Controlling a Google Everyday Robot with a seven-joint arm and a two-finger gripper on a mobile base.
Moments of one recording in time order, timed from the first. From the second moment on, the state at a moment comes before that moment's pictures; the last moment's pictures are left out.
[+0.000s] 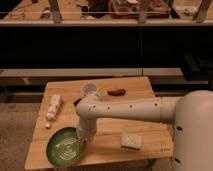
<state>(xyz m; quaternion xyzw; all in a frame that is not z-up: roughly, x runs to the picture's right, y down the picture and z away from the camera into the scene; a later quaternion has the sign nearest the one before) -0.114 0.273 0.742 -0.25 -0.39 -0.63 0.62</state>
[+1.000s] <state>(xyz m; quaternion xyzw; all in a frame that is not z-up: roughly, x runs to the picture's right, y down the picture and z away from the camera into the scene) -0.184 0.225 0.762 -0.21 -0.45 -0.61 0.62</state>
